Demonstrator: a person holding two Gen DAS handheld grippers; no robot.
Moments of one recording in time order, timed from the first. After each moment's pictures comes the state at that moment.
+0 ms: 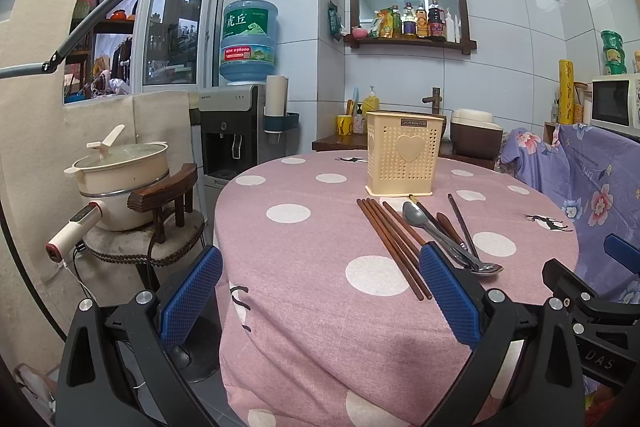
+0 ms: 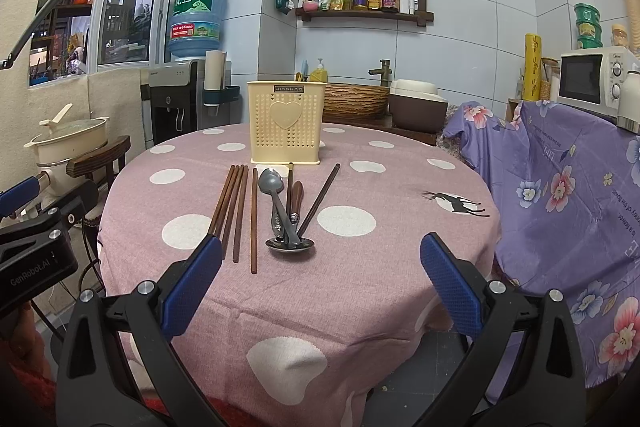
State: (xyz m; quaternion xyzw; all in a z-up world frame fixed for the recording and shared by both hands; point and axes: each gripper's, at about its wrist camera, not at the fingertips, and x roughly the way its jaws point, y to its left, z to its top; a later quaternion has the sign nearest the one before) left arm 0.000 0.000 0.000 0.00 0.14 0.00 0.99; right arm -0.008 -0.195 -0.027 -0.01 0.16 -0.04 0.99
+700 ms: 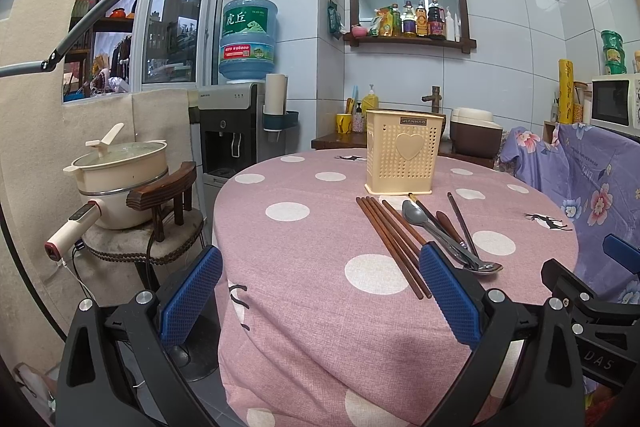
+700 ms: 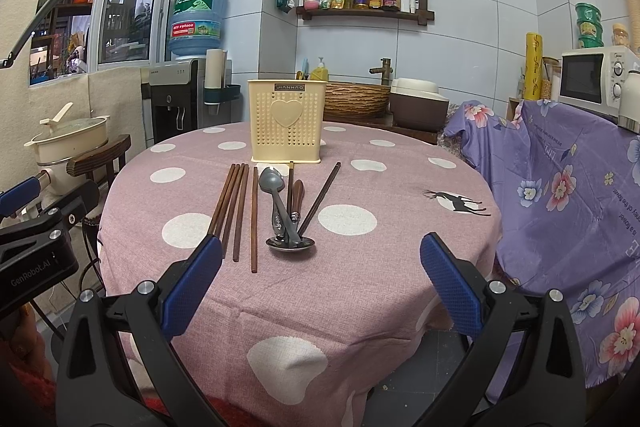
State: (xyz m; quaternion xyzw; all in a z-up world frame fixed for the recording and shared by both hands) left arm 0.001 0.001 0.000 0.00 0.14 0.00 0.99; right arm -0.007 -0.194 -0.028 -0.01 0.16 -0.04 0.99
